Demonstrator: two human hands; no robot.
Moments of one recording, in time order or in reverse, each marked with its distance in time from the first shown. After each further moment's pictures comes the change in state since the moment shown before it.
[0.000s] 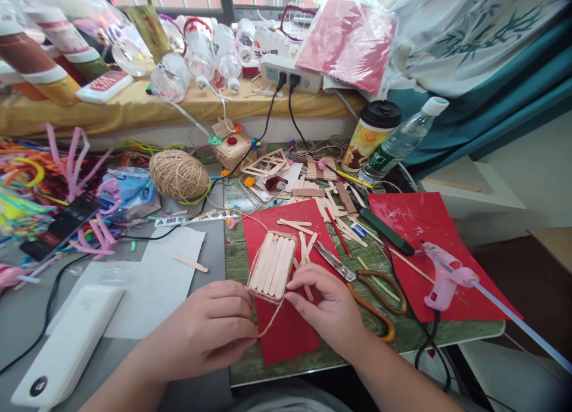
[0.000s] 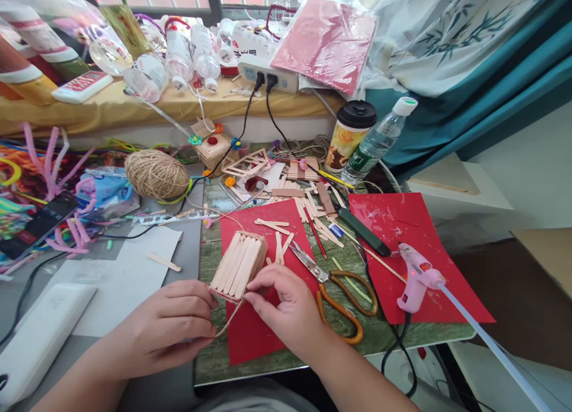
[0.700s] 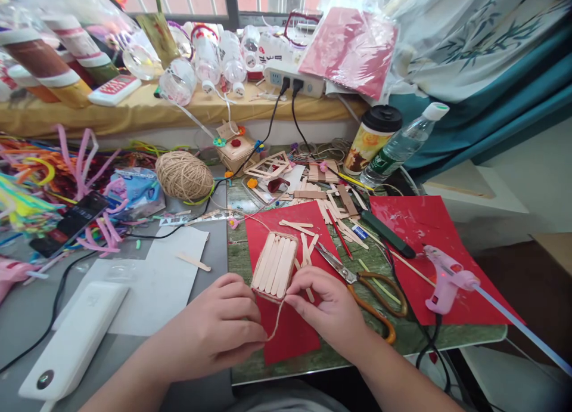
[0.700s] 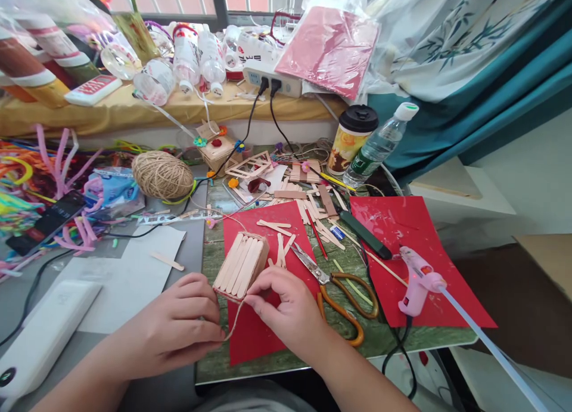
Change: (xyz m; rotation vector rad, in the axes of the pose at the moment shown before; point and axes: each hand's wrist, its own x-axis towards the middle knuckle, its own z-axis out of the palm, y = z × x) left_hand 0.007 0.010 -0.005 0.027 -0.090 -0.056; right_hand 0.004 -0.010 -0.003 -0.024 -0.095 0.064
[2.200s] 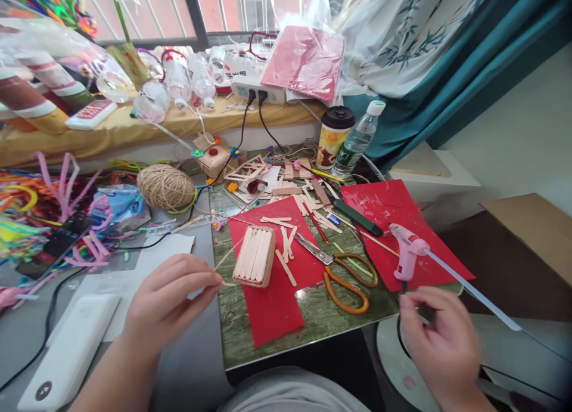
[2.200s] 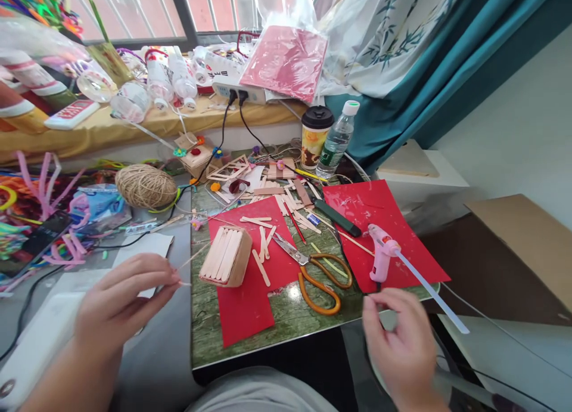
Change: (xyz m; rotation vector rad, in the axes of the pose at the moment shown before) left_hand -0.009 -0.002 -0.021 0.234 0.428 -0.073; right_hand -0.166 0.011 -0.116 -0.768 0.783 0.066
